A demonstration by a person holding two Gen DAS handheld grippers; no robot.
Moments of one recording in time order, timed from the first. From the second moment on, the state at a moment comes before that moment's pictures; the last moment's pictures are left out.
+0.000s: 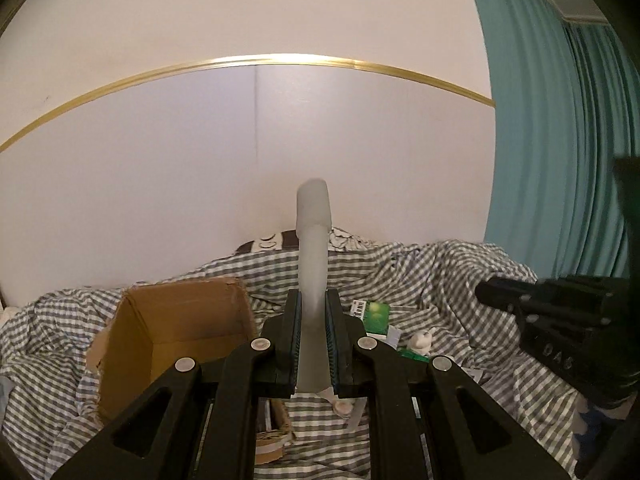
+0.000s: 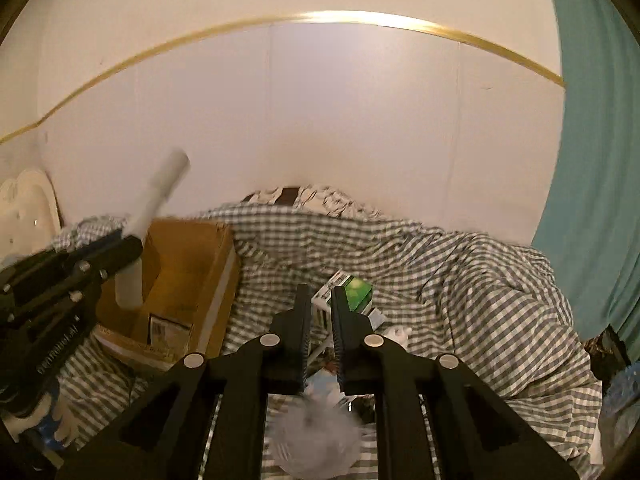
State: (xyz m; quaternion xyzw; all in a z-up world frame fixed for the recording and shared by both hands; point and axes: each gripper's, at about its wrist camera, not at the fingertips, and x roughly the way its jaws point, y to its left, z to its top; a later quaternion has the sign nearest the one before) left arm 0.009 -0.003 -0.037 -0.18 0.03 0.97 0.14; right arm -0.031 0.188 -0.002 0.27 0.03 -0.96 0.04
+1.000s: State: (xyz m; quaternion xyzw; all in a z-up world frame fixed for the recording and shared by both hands) left arm -0.051 -0.073 -0.096 -0.25 -0.02 0.97 0.07; right arm -0.118 0.110 -0.225 0.52 0.02 -0.85 0.05
